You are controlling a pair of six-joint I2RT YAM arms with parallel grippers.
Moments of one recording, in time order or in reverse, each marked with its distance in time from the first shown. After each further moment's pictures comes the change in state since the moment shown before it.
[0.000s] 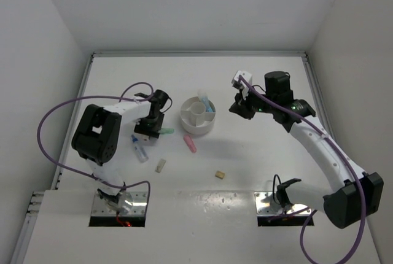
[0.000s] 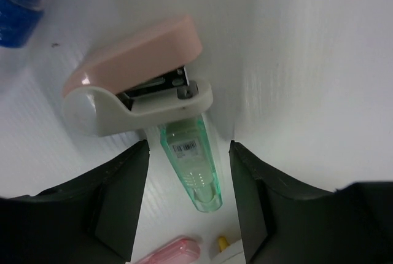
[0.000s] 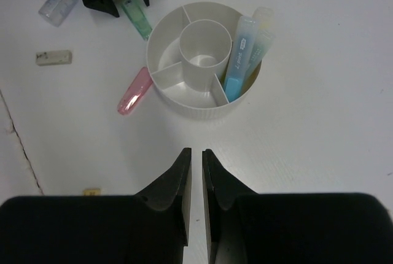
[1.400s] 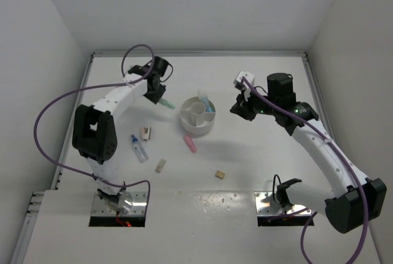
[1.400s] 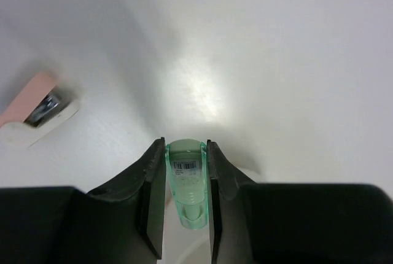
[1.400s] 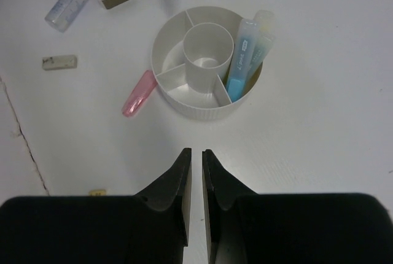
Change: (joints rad) left arm 0.034 0.043 0.369 -0.132 -0.076 0.372; right arm 0.000 -0.046 -0.018 0.000 0.000 0.025
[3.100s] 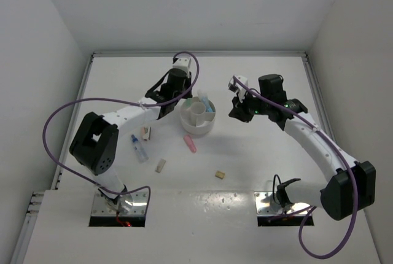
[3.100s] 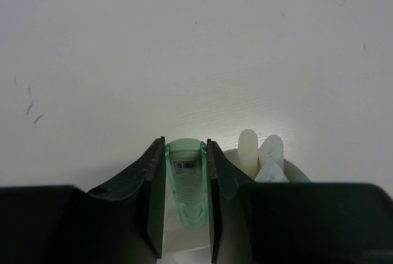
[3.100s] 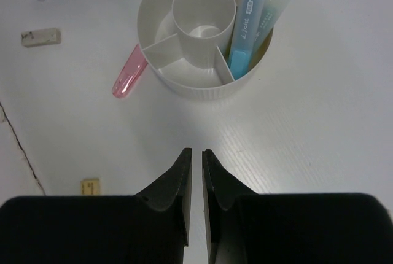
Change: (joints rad) left arm -0.220 -0.129 -0.275 0.970 0.100 1.146; right arm 0.000 0.114 -0.027 0.007 0.024 -0.019
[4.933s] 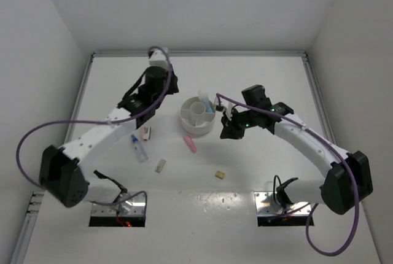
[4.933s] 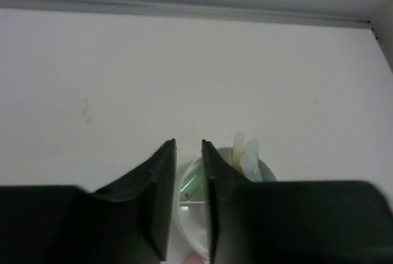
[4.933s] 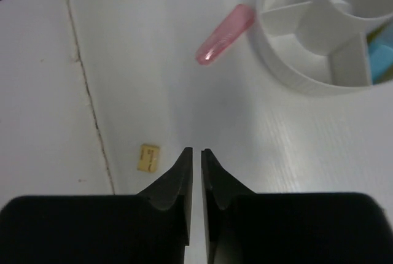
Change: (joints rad) left arm 0.002 -0.277 -0.038 -0.126 -0.073 -0.042; right arm 0.111 0.050 -0.027 -0.134 -0.117 -0.093
